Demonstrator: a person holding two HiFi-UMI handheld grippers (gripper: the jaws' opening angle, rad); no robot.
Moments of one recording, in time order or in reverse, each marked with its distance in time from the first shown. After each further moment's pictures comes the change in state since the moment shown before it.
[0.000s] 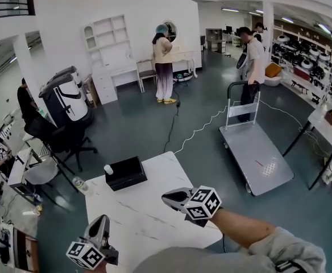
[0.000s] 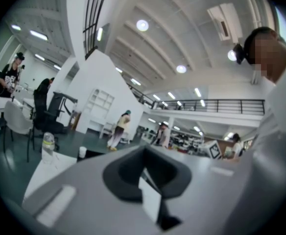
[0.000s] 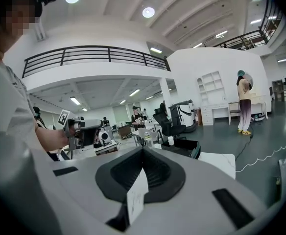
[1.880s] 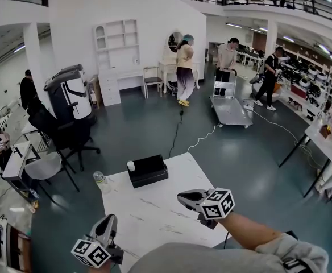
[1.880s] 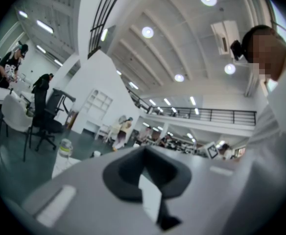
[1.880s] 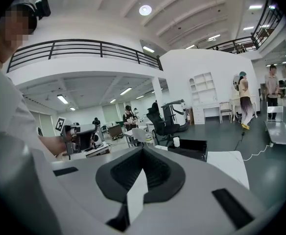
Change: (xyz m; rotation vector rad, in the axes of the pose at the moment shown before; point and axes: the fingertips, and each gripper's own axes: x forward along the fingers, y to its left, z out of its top) left arm -0.089 0.109 0.021 -0.054 -0.047 -0.090; right arm 0.081 0.068 0.009 0.033 0.005 -0.132
